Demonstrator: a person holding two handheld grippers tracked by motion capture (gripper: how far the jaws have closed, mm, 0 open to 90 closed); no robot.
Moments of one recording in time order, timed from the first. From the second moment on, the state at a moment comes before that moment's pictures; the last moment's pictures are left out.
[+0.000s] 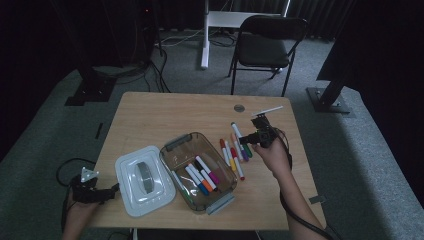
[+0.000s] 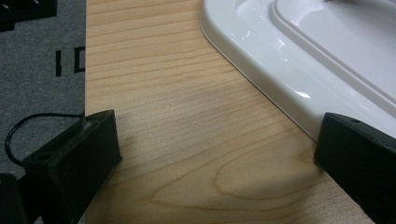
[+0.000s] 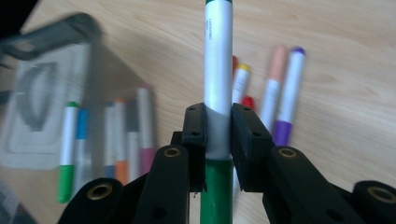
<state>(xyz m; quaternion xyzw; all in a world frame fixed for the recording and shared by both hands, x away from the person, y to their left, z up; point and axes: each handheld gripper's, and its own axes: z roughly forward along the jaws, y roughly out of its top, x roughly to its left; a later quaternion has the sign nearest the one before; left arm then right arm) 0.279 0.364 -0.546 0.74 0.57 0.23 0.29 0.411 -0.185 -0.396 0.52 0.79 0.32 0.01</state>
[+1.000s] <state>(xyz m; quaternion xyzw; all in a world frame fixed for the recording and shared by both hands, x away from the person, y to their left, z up) 0.280 0.364 -0.546 0.74 0.57 0.23 0.29 0.371 -0.061 -0.361 0.40 0.85 0.35 -0.03</state>
